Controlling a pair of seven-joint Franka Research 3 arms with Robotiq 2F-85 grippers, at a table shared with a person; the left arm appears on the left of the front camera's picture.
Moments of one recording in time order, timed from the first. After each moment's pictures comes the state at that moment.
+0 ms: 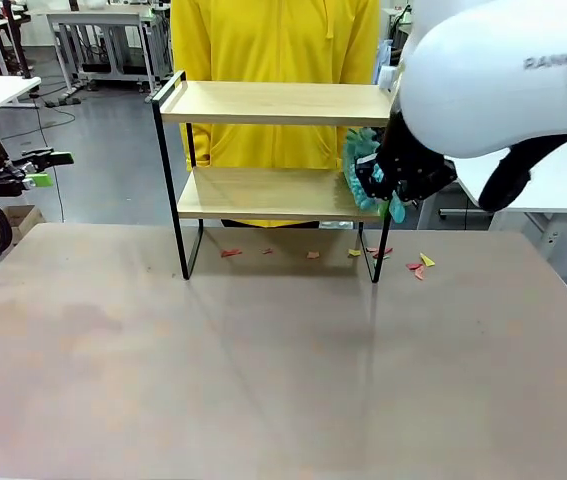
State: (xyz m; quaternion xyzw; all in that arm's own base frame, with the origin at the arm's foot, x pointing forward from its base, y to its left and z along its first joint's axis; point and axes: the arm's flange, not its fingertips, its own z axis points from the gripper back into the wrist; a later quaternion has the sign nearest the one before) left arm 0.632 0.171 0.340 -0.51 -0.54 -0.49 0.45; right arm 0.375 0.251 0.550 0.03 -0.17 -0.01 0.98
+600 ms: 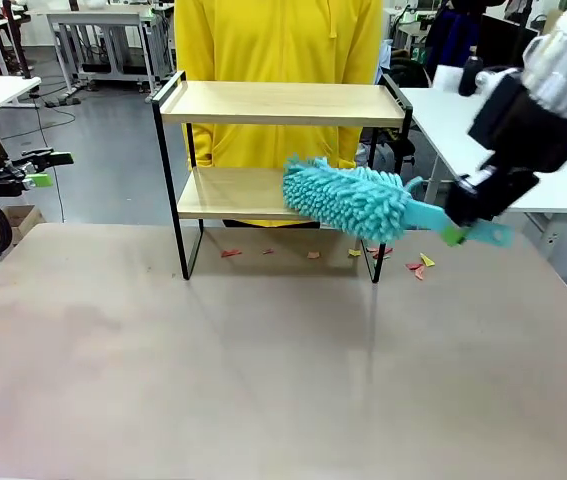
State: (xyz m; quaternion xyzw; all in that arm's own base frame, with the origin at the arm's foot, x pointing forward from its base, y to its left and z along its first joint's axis) left arm 0.632 0.171 0.340 -0.51 -0.54 -0.49 0.45; right arm 0.309 0.155 0.565 0.11 -0.09 0.26 0.96
